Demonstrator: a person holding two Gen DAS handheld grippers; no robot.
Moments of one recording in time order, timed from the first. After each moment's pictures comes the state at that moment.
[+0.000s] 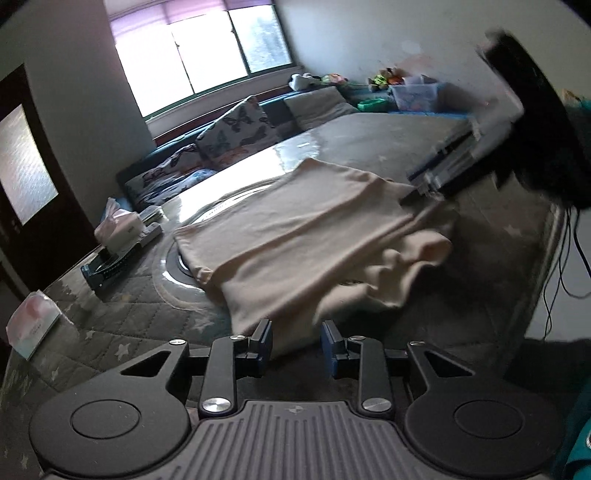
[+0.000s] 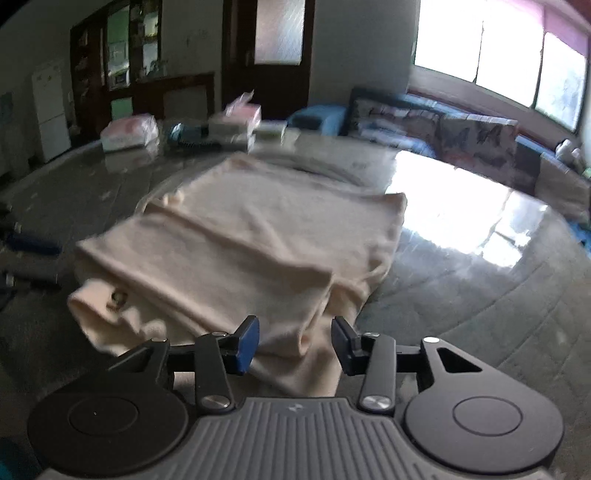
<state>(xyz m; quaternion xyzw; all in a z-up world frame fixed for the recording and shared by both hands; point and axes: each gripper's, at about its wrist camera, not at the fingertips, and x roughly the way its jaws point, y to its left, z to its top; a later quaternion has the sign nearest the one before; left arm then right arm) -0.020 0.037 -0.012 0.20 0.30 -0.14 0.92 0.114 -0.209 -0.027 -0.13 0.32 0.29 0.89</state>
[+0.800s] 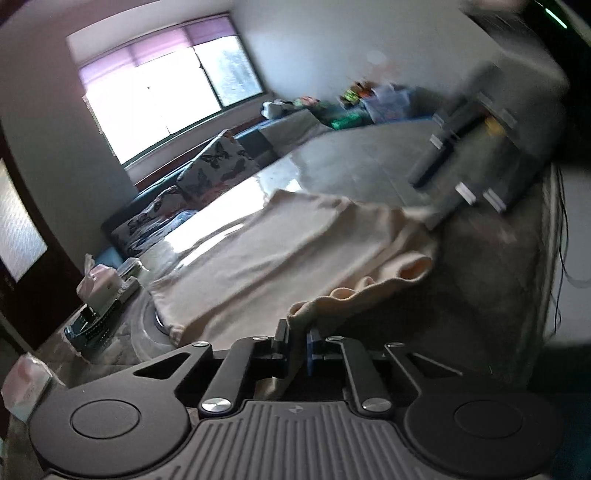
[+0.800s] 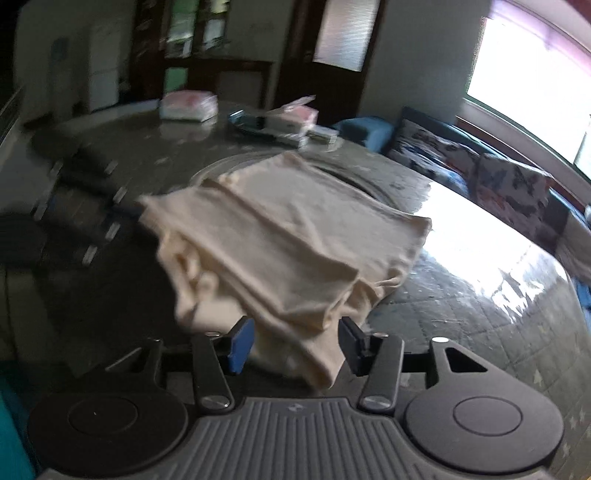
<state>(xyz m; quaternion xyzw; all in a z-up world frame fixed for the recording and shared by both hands) 0.008 0.012 -0.013 0.23 0.24 -0.17 0.93 0.071 -0.215 -0.012 -0.24 0.30 0.36 0.85</state>
